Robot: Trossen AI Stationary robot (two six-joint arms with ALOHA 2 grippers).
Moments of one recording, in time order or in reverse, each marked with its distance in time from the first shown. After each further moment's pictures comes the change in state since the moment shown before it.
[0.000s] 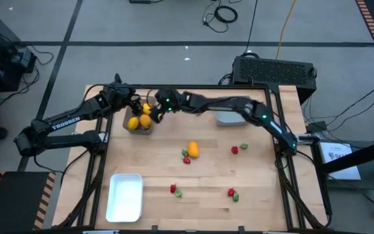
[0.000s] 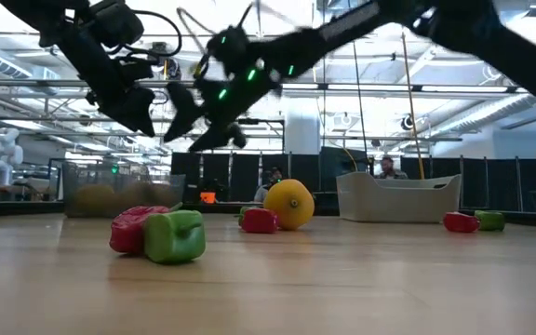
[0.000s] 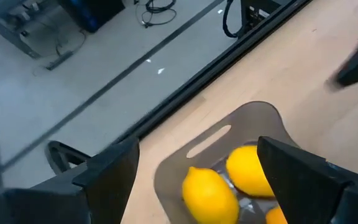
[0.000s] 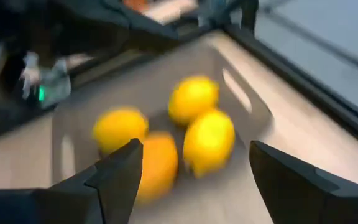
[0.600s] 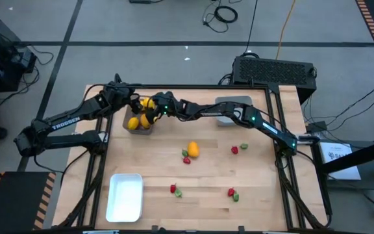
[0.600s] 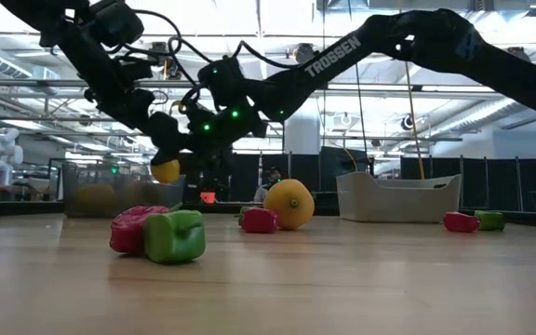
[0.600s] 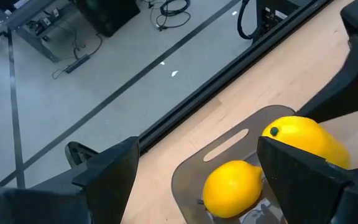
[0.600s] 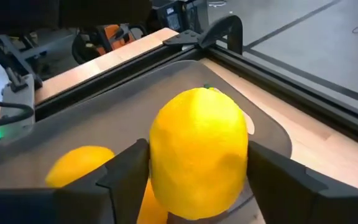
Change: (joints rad) left arm 0.001 0.000 0.000 0.015 -0.062 0.024; right arm 0.004 0.177 -0.002 0.368 0.112 0.031
